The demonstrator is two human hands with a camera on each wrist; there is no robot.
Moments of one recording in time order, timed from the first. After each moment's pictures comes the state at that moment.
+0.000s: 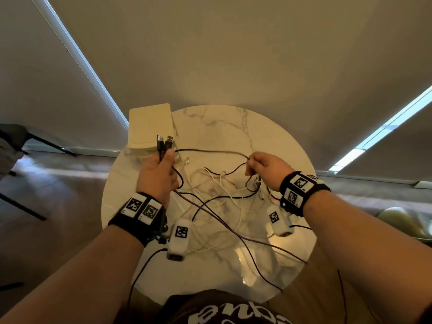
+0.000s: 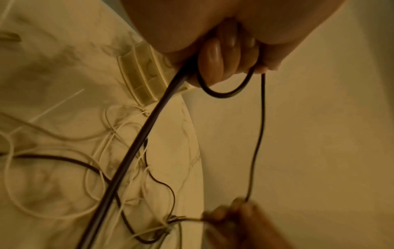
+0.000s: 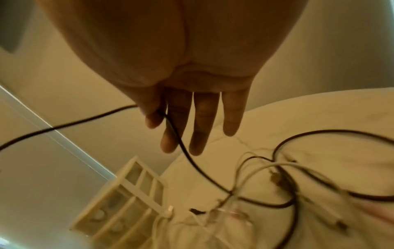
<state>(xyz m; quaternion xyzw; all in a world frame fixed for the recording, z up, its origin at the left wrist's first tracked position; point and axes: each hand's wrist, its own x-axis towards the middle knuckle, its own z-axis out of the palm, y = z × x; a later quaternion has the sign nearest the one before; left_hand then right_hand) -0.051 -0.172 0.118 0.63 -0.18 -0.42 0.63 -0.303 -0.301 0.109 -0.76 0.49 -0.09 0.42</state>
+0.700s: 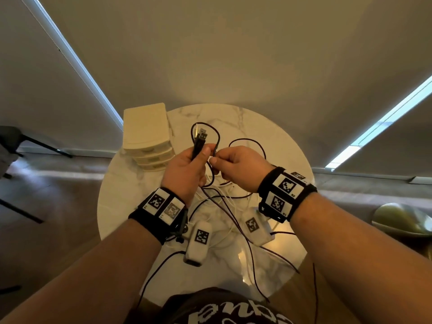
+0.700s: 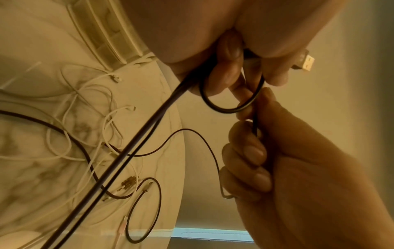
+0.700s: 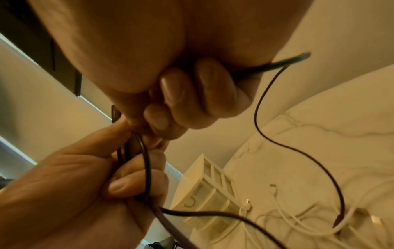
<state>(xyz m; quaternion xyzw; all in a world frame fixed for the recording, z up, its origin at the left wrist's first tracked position) -0.103 -0.192 0.127 0.55 -0.29 -0.49 0.60 -0.256 -0.259 0.173 -0.80 0.40 -0.10 0.44</state>
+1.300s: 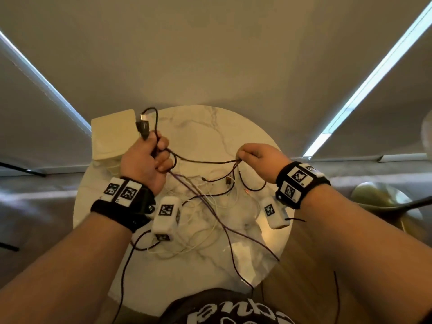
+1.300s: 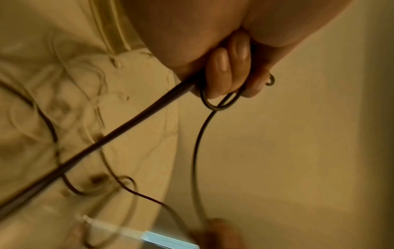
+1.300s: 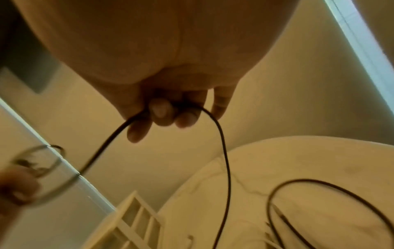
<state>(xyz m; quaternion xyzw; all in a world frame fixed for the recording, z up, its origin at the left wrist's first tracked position) -0.088 -0.221 0.150 0.46 -0.18 -0.56 0.67 -0.363 -0.292 0.141 -0.79 0.50 -0.09 0.35</state>
